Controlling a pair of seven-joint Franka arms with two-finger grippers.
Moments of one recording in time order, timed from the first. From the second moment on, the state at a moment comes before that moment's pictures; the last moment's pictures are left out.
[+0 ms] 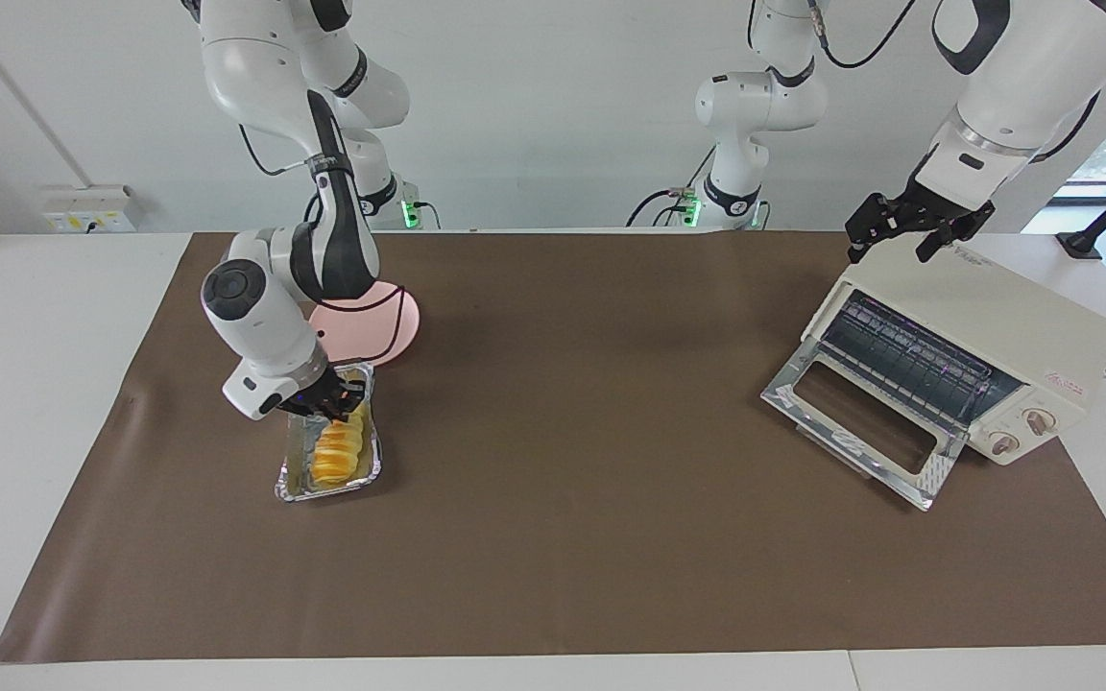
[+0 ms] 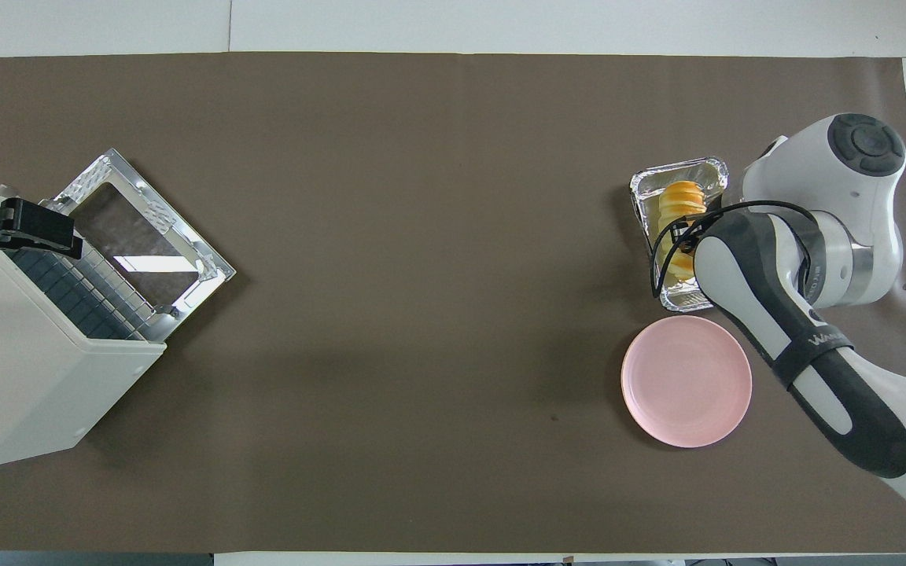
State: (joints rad) left arm -0.08 0.01 0.01 -1.54 -0.03 1.48 -0.04; right arm -0.03 0.23 0.08 -1.81 0.02 1.97 -0.03
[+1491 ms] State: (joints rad) left arm -0.08 0.01 0.01 -1.54 -0.03 1.48 -0.04; right arm 0.08 -0.25 0.09 -2.46 0.02 1.98 -0.01
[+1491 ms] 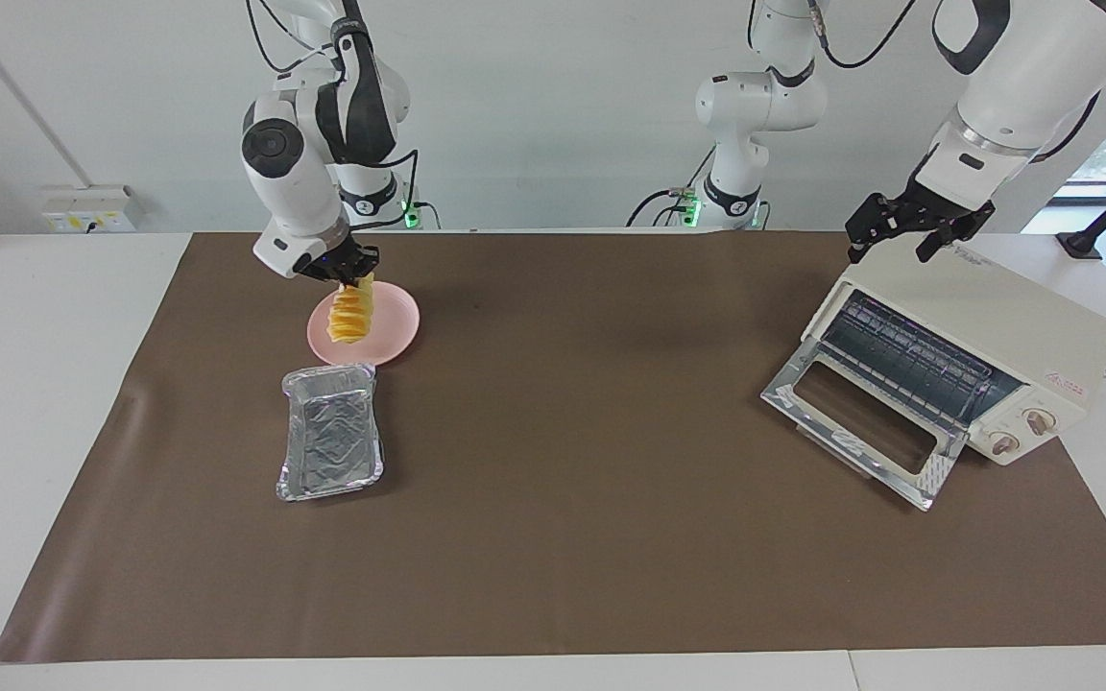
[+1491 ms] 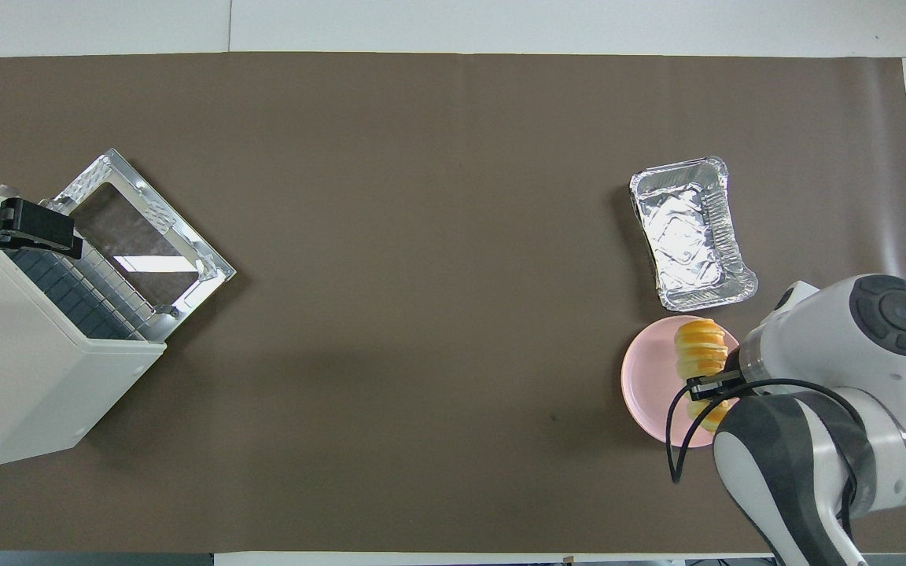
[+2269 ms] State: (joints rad) left arm -0.08 0.01 0.01 -1.54 -0.03 1.48 -0.04; right arm 0.07 -0.25 0.09 -2.55 0.02 2.08 -0.01
